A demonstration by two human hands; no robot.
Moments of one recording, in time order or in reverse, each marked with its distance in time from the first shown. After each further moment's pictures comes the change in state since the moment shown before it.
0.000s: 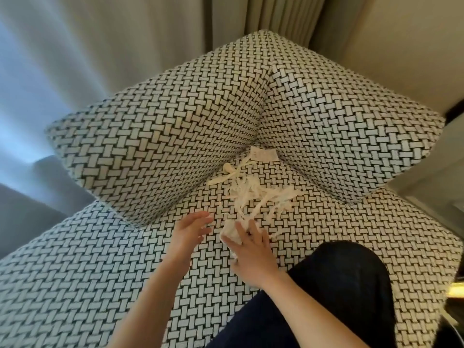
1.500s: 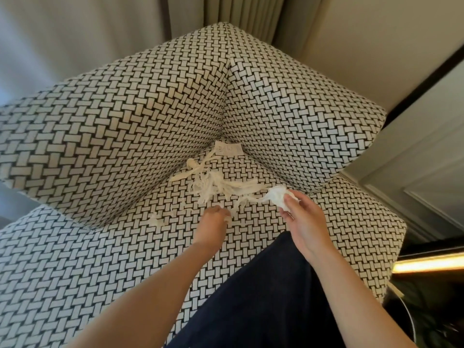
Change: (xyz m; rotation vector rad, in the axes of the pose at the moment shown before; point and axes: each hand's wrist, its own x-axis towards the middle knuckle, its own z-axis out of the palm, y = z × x) left_hand 0.039 -0.043 0.118 0.988 -0.117 0.672; right_hand -0.071 0.105 -0.094 1.822 0.653 0.384
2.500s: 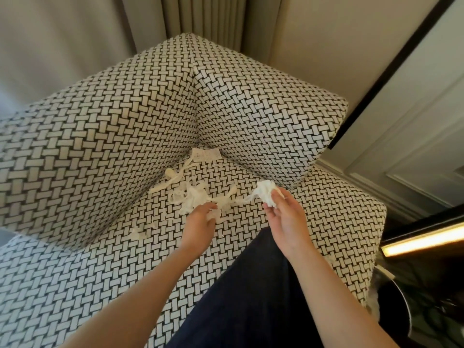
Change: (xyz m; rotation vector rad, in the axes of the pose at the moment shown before) left_hand 0.001 0.030 -0.018 -0.209 -0.013 -0.113; right_hand 0.000 -0.001 -0.011 0.372 0.071 0.033
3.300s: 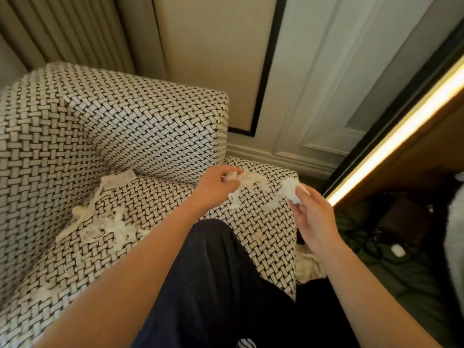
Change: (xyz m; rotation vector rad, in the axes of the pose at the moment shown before) left_hand -0.005 0.220 0.063 -0.177 -0.473 0.326; right_hand -0.064 -0.117 -0.153 0.027 0.394 -0.245
